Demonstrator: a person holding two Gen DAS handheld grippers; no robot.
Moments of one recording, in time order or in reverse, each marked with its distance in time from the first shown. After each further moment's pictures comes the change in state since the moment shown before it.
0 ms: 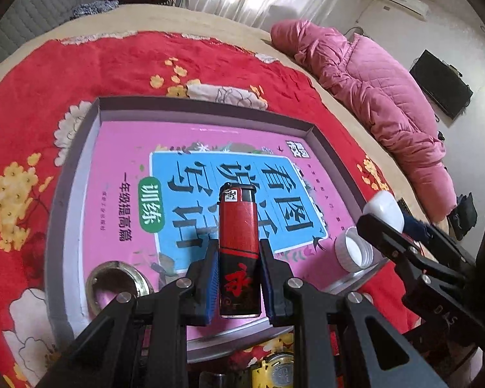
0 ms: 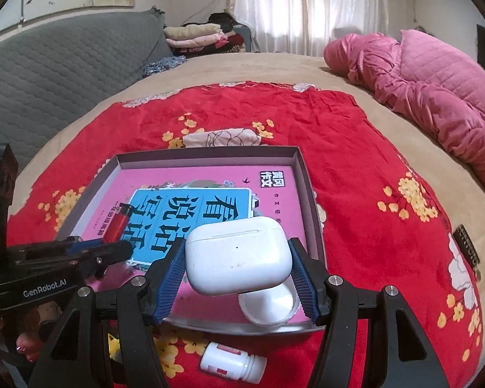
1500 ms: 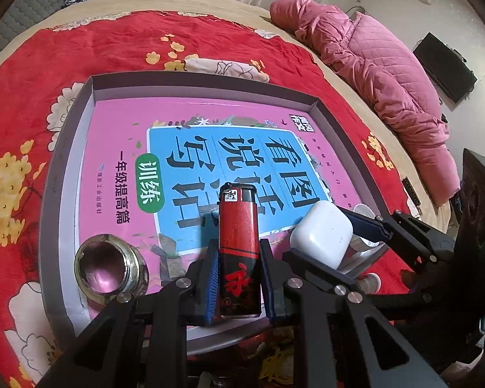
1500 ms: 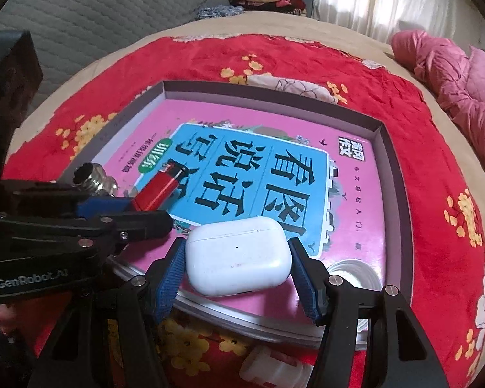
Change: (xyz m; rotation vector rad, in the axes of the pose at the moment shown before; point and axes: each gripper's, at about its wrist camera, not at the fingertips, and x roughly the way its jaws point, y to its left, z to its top) left arm 0.010 0.002 -0.003 0.022 0.103 0.010; right arm 0.053 0.043 -0.014 -0.185 0.203 0.126
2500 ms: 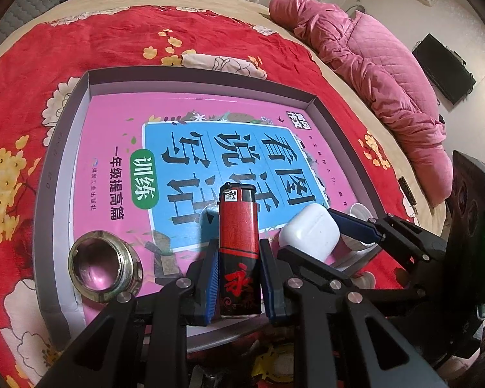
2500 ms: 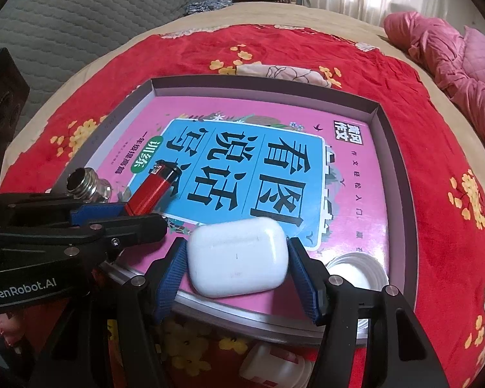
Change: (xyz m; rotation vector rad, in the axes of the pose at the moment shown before) left arm 0.001 0.000 0.001 -0.012 0.020 -0.022; right arm 0.003 -0.007 0.001 0.052 0.035 0.022
